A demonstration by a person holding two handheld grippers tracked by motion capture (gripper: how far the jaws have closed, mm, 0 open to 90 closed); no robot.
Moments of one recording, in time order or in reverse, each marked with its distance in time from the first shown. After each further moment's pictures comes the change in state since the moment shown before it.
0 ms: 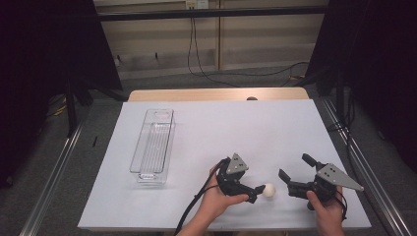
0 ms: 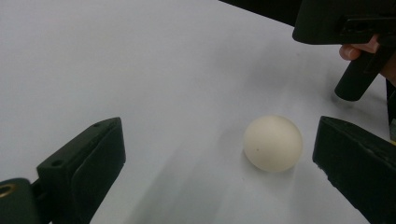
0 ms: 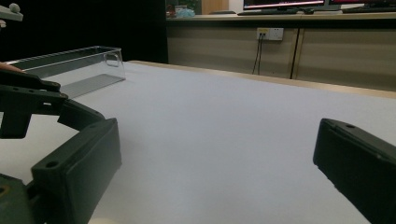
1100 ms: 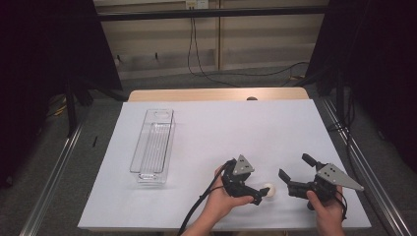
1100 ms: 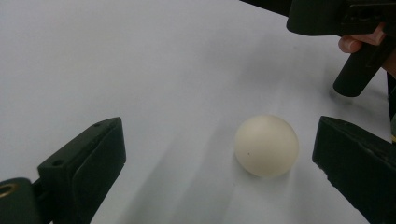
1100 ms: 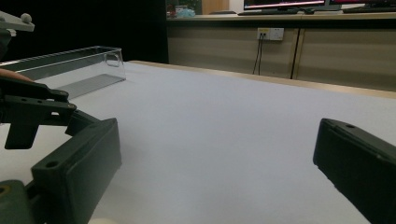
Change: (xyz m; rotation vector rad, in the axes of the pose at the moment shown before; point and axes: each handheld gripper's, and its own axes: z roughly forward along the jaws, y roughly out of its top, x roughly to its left) left arm -0.007 0.001 0.013 0.022 -0.012 0.005; right arm 0.000 0.000 0.000 0.001 0.005 -0.005
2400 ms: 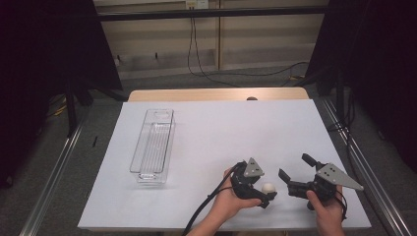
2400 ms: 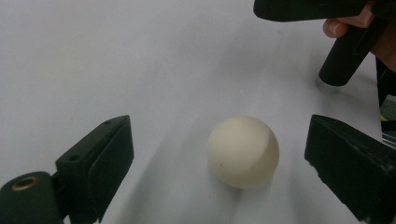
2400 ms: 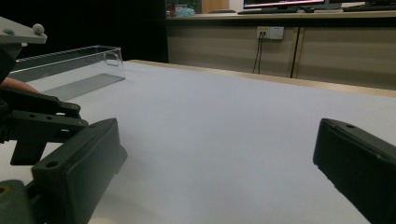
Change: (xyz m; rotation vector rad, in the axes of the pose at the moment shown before) left arm -0.012 0.005 0.017 0.066 -0.050 0.047; right arm -0.001 0.000 0.000 0.006 0.002 0.000
